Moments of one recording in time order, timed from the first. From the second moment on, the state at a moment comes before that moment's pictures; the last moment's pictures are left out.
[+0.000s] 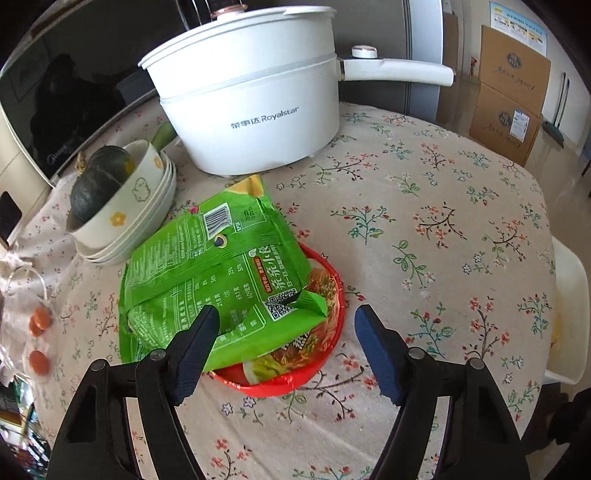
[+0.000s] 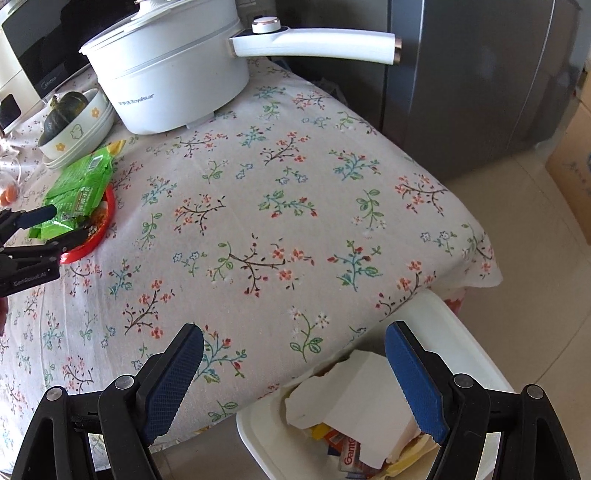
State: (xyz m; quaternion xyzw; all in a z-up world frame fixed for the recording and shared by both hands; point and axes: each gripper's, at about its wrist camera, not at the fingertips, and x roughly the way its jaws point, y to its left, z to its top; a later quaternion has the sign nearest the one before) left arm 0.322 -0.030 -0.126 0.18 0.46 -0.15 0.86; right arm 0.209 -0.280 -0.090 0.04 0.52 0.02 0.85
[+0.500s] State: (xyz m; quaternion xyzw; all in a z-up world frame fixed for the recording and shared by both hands) left arm 0.345 0.021 -0.136 0.03 0.48 -0.12 0.87; right arm 0.216 -0.278 -0.099 0.05 0.53 0.01 0.85
